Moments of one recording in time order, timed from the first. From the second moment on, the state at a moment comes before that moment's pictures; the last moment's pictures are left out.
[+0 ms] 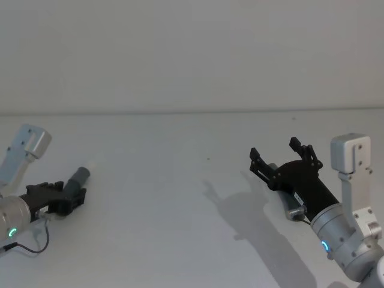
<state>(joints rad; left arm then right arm) -0.29 0.41 0.27 -1.55 -0.33 0.63 -0.26 -0.01 0.34 -0.23 -1.77 0.29 0.03 0.07</state>
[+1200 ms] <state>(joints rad) -0.29 0.41 0.27 -1.55 -0.33 0.63 -0.26 -0.03 0.37 -0.18 -1.76 0.29 0.09 0.07</state>
